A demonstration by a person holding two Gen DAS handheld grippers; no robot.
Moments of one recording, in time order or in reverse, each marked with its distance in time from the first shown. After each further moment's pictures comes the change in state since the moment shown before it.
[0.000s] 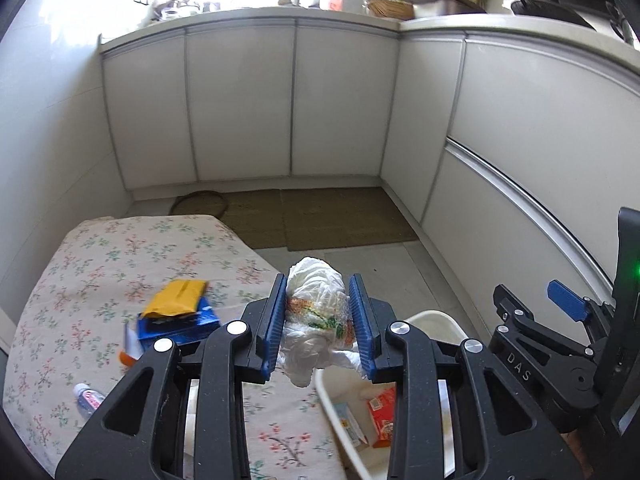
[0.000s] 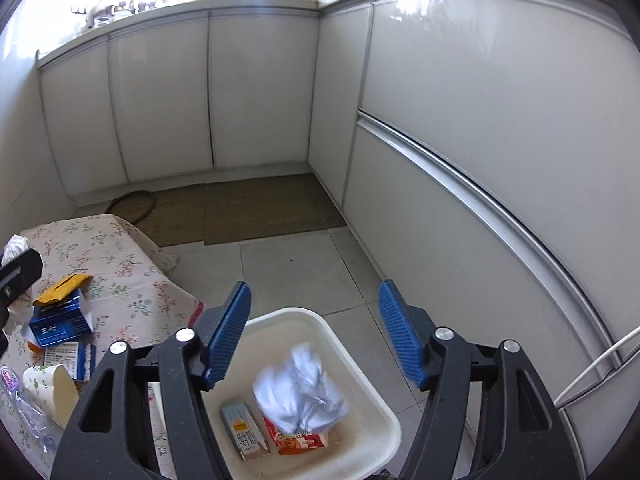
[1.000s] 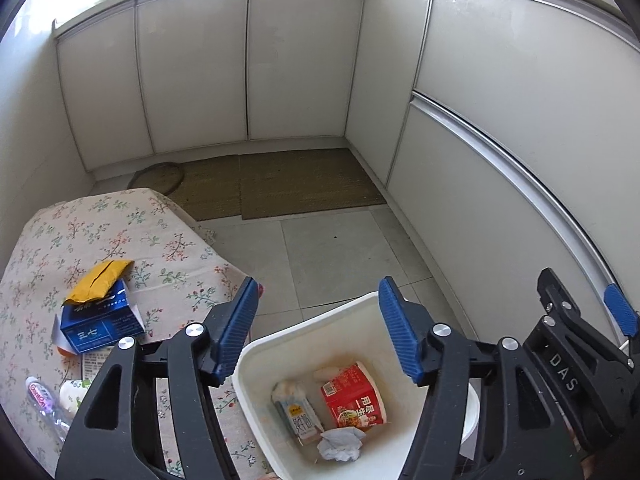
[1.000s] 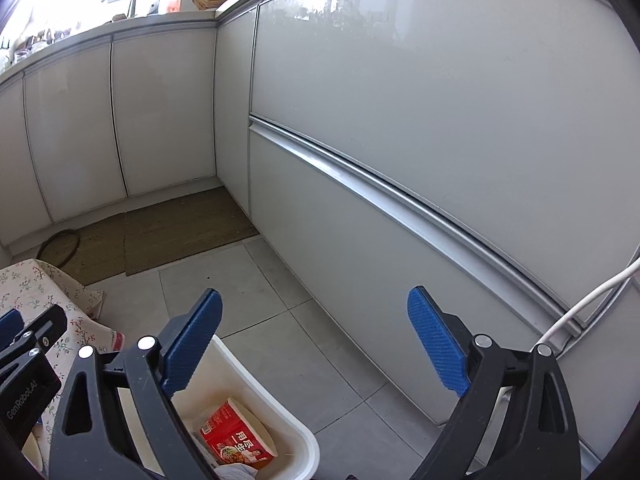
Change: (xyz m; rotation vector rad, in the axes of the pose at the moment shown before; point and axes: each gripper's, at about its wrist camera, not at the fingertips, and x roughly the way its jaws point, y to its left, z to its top) left arm 0.058 -0.062 -0.007 0.026 0.132 -0.077; right arm 0.000 -0.062 -0.002 0.141 -0.055 -0.257
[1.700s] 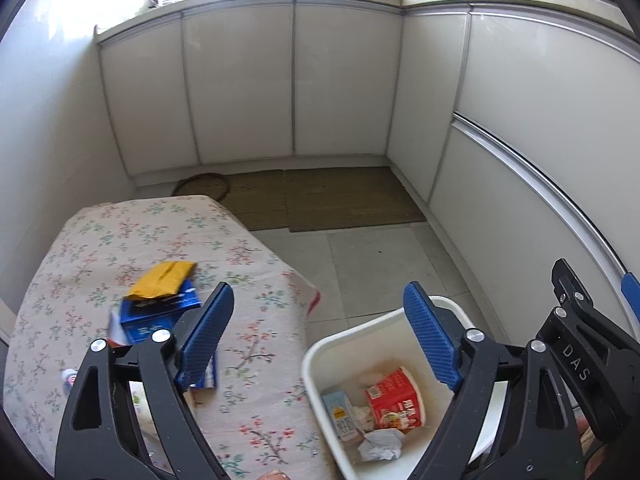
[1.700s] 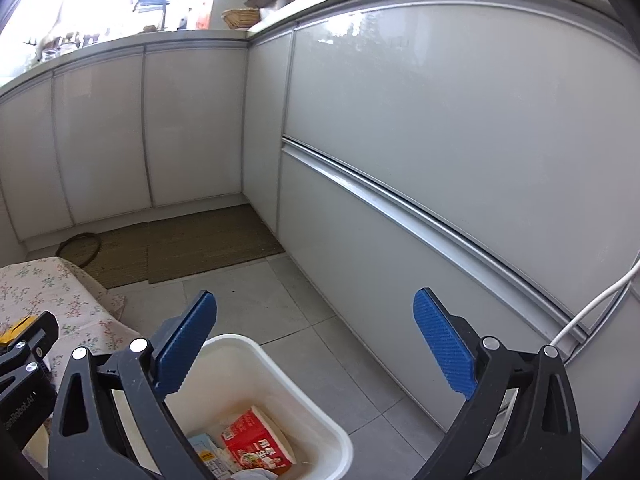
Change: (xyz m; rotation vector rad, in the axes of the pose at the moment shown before) left arm -0.036 0.043 -0.009 -0.035 -0.074 0.133; right arm -0.037 0.032 -0.010 -0.056 -0.088 0.079
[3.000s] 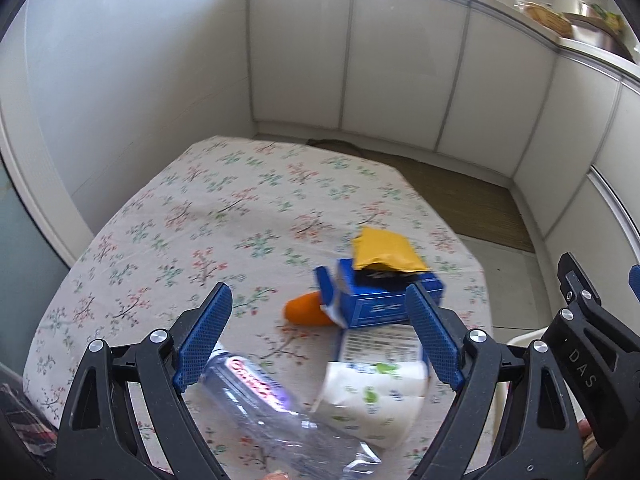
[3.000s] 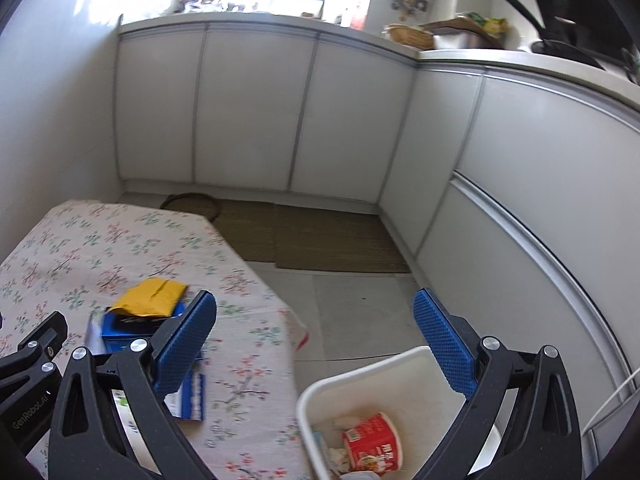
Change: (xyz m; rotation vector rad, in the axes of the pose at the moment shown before) left arm -0.018 0.204 -0.039 -0.299 0.077 0.284; right arm -0.054 0.206 -0.020 -0.293 -0.024 0.325
